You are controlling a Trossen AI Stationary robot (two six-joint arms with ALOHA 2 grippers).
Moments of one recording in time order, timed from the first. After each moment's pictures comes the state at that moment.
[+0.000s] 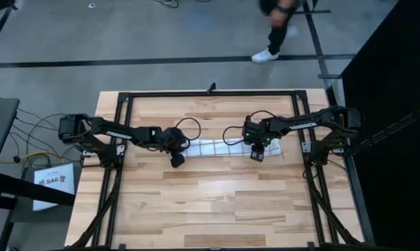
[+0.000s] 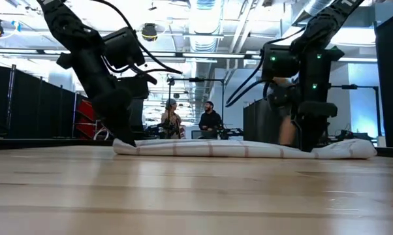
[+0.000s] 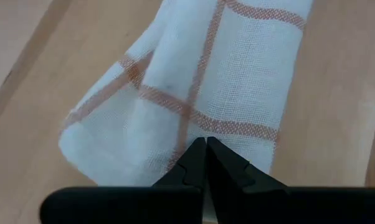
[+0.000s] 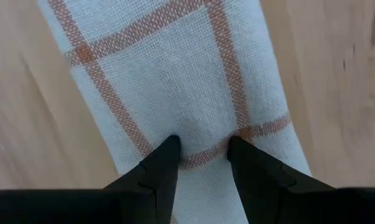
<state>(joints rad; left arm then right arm) 0.17 1.49 0.59 -0.14 -0.05 -0.22 -0.24 1.61 0.76 -0.62 0.05 0.04</state>
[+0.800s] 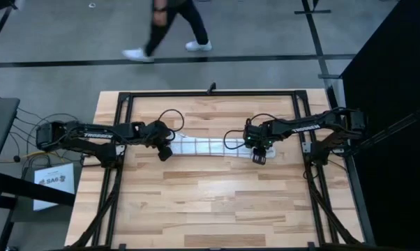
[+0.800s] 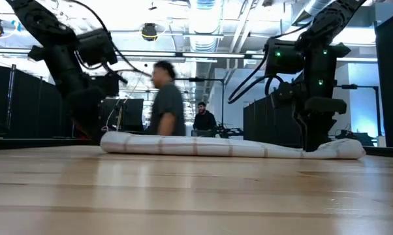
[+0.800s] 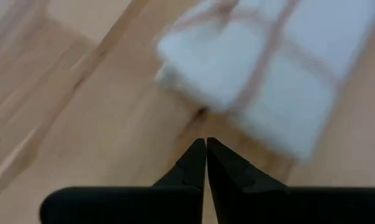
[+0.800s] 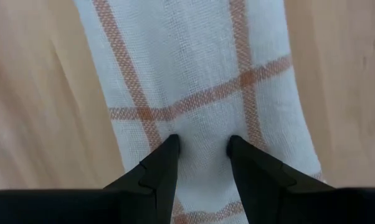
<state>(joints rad) 0.30 1.18 0.46 -0.32 -0.08 -0.25 -0.19 1.53 0.76 -0.64 0.03 0.05</state>
